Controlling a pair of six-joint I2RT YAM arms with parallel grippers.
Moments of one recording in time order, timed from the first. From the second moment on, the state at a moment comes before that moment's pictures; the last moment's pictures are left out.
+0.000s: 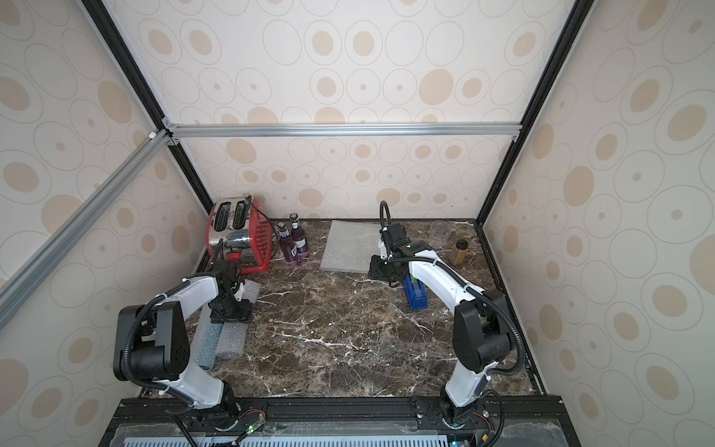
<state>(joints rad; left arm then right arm) 0.12 1.59 0.94 -0.83 -0.08 0.08 0.41 1.73 1.40 -0.74 -0.23 0.47</state>
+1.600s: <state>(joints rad) 0.09 0.84 0.69 -0.53 0.37 0.14 0.20 2.54 2.45 -1.16 -0.03 0.47</state>
